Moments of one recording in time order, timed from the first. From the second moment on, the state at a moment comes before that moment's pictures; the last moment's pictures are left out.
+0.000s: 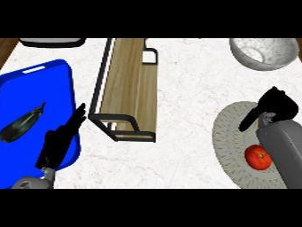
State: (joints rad) left arm -0.05 0.30 -0.21 -1.36 0.07 0.04 0.02; right arm -0.47 -0.39 0.20 -1.15 0.80 0.10 1.18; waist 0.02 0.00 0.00
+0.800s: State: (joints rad) left arm -0.03 0.30 -0.17 -1.35 0.06 0.01 0.01; right arm -0.44 -0.33 0.12 -1.05 0.97 0.12 1.15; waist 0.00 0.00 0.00
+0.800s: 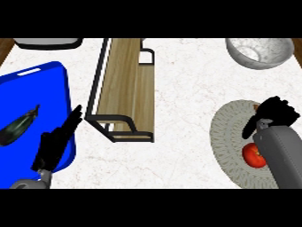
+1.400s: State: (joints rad) left arm -0.03 0.26 -0.16 -1.35 0.02 0.01 0.02; right arm -0.44 -0.30 0.04 -0.97 1.04 0.12 1.11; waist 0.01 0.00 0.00
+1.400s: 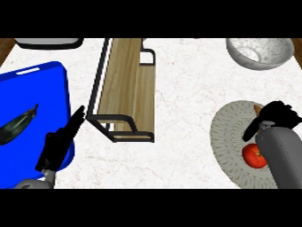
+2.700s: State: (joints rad) left arm -0.05 0.22 -0.12 -1.35 -0.03 -0.05 0.01; right arm -0.58 -0.24 0.17 -0.93 1.15 0.12 0.71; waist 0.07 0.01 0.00
